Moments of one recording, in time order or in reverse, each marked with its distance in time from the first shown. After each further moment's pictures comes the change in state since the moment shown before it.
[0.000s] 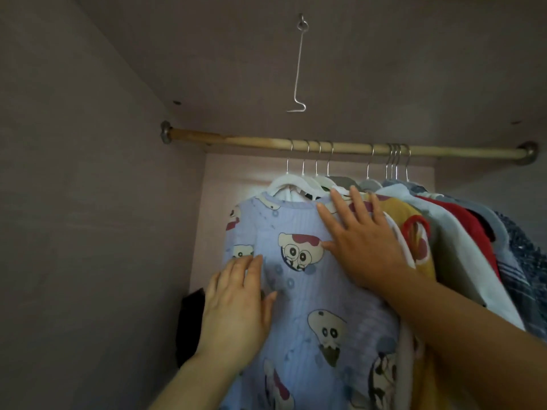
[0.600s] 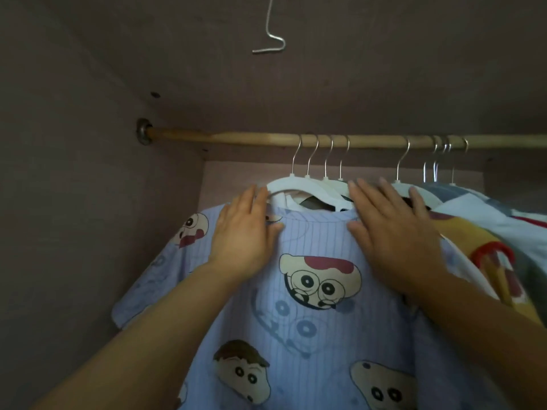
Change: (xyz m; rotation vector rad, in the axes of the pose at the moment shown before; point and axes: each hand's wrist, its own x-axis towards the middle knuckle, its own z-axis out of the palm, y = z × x) left_hand 0.155 -0.019 0.067 -0.014 0.002 -0.027; right_hand 0.048 0.030 0.073 0.317 0.235 0.148
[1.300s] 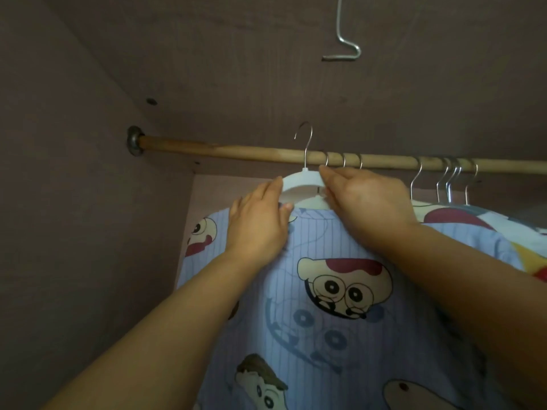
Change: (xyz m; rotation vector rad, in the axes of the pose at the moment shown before) left_hand 0.050 -0.009 0.003 -0.273 0.116 0.043; right_hand 0.082 -0.040 -0.015 -0.199 0.035 -0.143
